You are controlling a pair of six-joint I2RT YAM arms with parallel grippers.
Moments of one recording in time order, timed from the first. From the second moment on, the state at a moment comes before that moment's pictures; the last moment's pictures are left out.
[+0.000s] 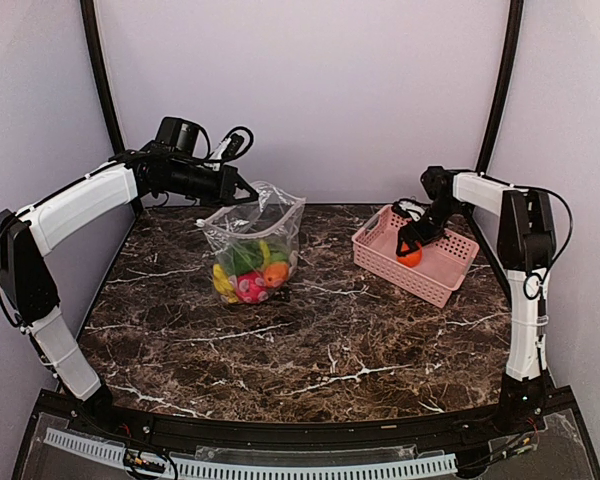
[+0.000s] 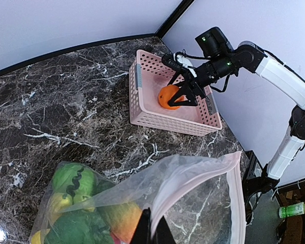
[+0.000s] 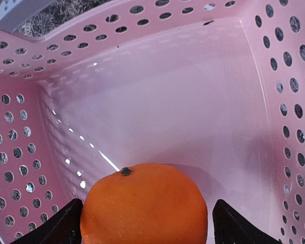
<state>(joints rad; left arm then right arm) -0.46 1.70 1.63 -0.57 0.57 -0.27 0.16 2.25 1.93 -1.01 -0.31 -0.42</state>
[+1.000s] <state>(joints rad) -0.46 1.70 1.63 -0.57 0.58 -0.27 0.16 2.23 1.94 -1.02 -0.31 -0.42</state>
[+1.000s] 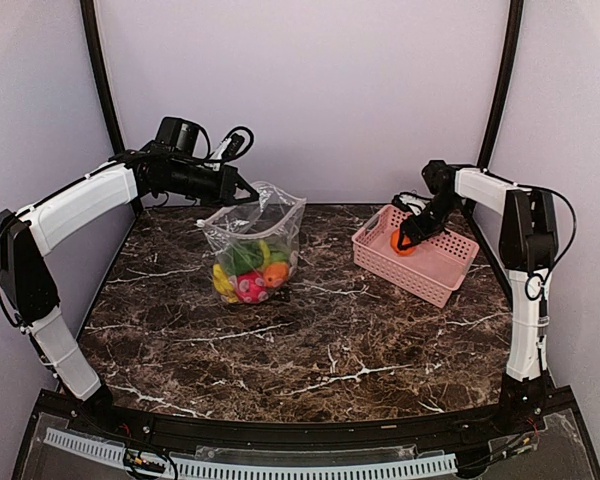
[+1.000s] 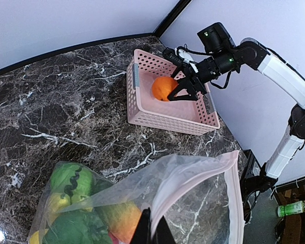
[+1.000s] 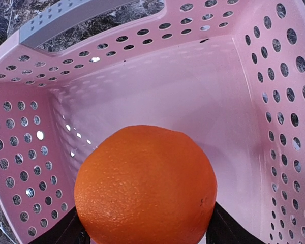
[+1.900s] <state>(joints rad) -0.46 1.70 1.64 -0.57 0.58 -0.28 0.55 1.94 2.22 -0.88 -0.88 -0.37</state>
